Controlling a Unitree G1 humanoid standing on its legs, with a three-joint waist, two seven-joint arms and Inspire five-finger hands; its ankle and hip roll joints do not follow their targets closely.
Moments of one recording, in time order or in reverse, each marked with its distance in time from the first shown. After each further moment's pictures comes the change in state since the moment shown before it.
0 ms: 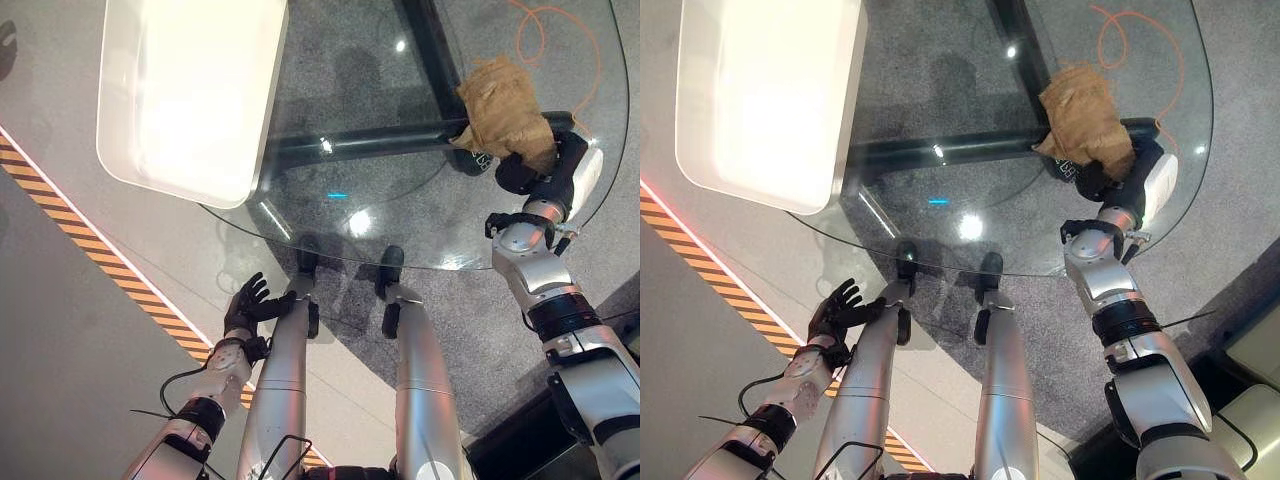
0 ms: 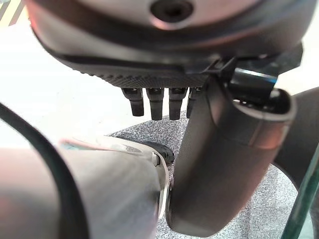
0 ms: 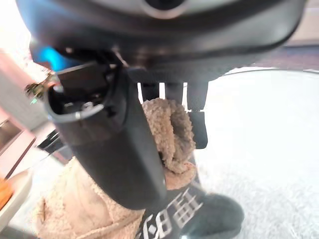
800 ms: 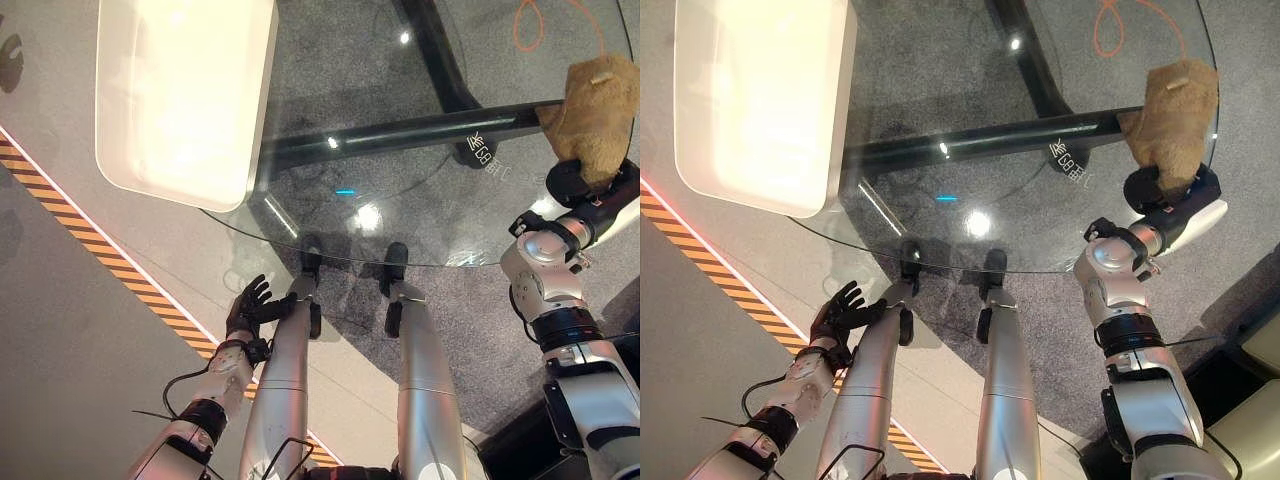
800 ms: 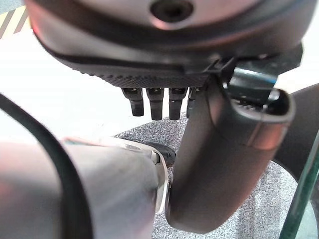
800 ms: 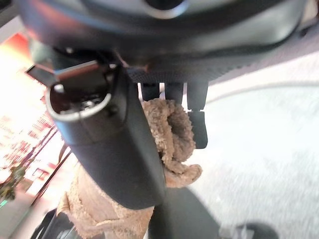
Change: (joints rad) left arm 0.004 -0.013 -0.013 0.005 -0.019 -0.003 -0.003; right arm 0.027 0.044 -0.123 -0.081 0.143 -0.174 -0.124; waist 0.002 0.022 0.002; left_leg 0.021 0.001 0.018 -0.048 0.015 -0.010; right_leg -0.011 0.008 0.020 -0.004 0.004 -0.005
